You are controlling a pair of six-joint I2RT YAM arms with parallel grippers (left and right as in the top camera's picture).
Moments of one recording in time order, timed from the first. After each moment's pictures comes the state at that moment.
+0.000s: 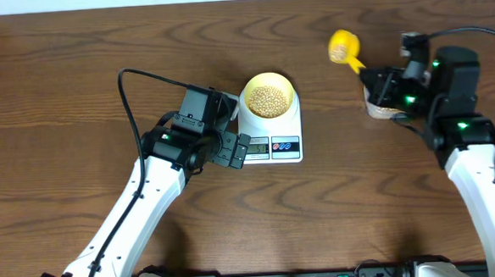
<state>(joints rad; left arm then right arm) -0.40 1.38 1.05 -0.79 0.07 -0.01 -0.03 1.31 0.97 -0.28 -0.52 0.45</state>
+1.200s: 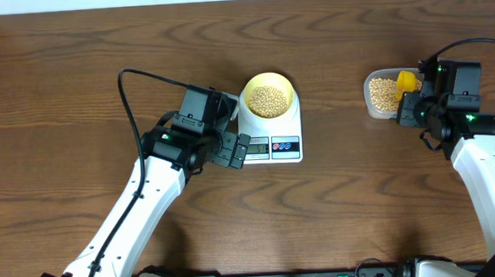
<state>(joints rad) -0.40 1.38 1.05 -0.79 0.07 -0.01 -0.09 1.38 0.97 -0.53 -0.04 0.11</state>
